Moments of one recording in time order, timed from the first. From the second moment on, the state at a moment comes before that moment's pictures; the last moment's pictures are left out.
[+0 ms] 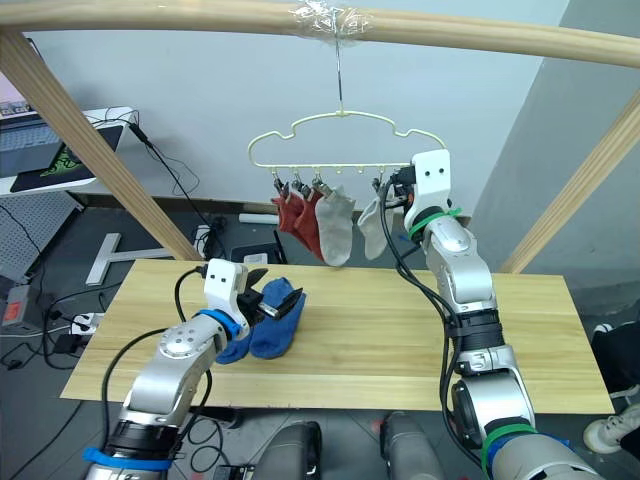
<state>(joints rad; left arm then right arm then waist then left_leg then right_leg) -0.21 0.37 -0.03 0.10 -0.10 0.28 -0.38 -0.76 -0.14 -0.04 0.19 0.15 0.40 0.19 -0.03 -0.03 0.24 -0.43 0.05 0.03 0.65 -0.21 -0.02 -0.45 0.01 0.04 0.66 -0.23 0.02</state>
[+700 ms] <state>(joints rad) -0.40 0.28 -0.08 0.60 0.02 0.07 -0.37 -0.74 -0.13 -0.05 0.10 0.15 0.50 0.18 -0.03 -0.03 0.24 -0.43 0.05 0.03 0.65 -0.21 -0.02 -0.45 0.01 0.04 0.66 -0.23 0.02</state>
